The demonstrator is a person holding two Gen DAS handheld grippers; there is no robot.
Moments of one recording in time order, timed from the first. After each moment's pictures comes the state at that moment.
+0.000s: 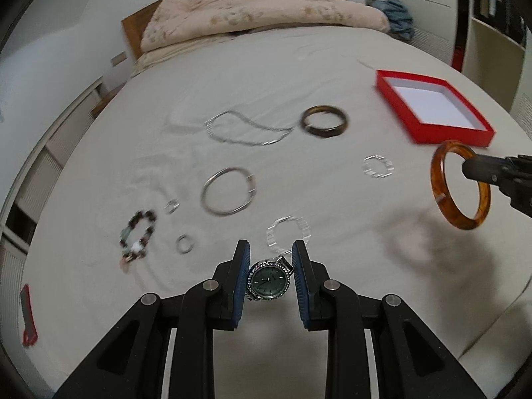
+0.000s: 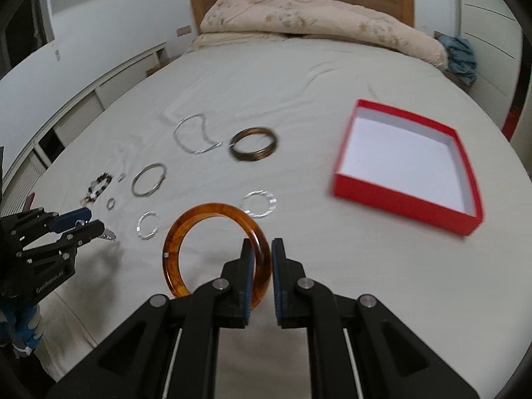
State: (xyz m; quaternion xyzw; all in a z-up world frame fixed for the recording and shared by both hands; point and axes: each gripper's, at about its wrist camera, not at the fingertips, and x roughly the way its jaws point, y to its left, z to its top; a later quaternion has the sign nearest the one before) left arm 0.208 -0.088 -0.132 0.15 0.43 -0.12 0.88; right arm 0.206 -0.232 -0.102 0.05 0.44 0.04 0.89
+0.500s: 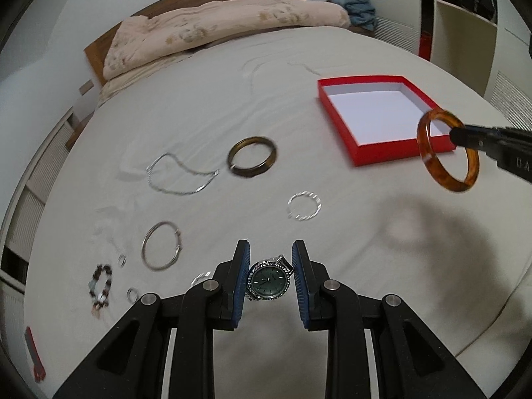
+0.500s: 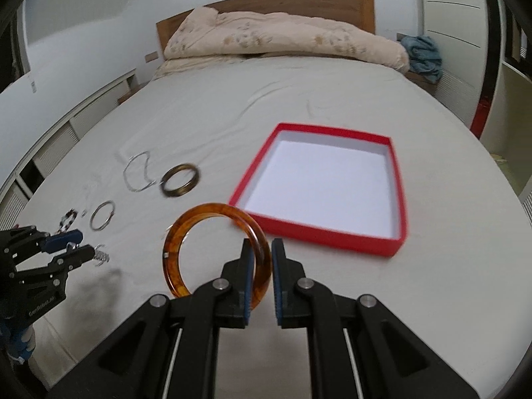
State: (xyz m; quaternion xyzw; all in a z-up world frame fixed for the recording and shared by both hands) left arm 0.222 -0.186 -0.119 0.19 0.42 -0.17 0.87; right arm 0.206 -0.336 -0.083 0.07 0.41 -0.01 0.91
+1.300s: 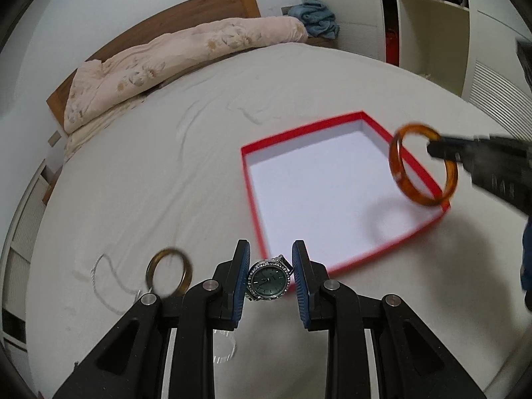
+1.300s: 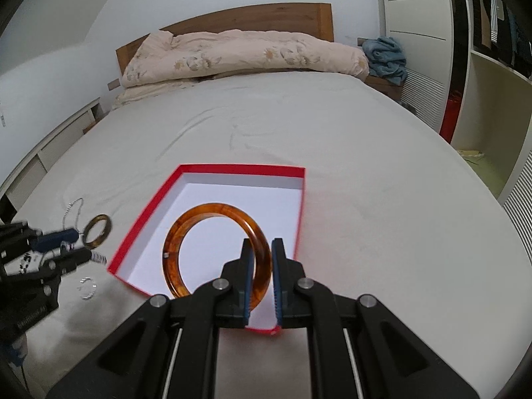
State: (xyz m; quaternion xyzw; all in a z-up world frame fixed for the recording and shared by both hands) left arm 0.302 -0.347 -0.113 0.23 0.38 -0.23 0.87; right arm 0.254 -0.463 -0.100 0.09 0.38 -0.08 0.92
